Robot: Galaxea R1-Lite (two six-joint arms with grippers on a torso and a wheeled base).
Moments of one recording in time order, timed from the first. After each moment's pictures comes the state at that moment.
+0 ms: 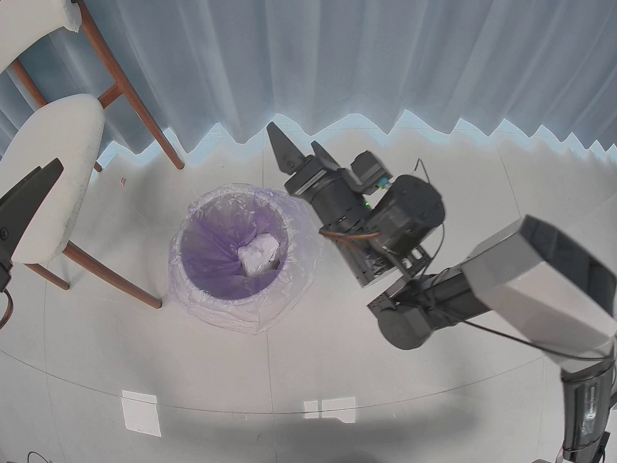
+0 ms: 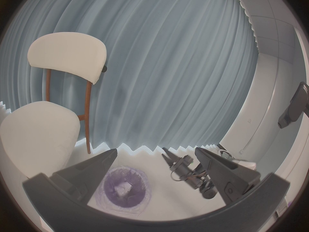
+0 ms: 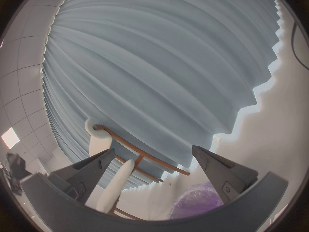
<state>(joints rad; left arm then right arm) -0.27 0.89 -0.51 -0.66 -0.21 -0.23 0.61 2.34 -1.43 -1.43 -0.14 0.54</state>
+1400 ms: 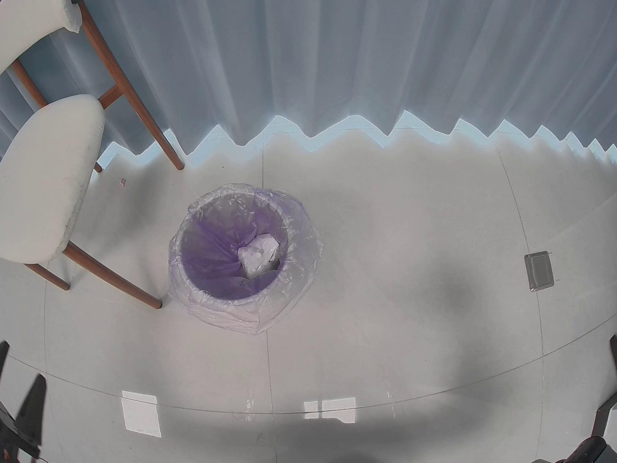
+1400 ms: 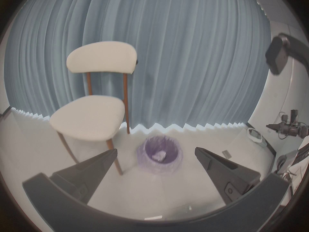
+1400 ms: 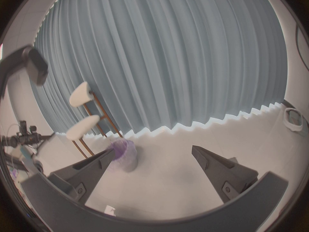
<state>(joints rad) -0.05 0.21 -0.25 -0.06 -0.14 -0.09 0.09 0.30 -0.27 -0.14 0.07 0.10</state>
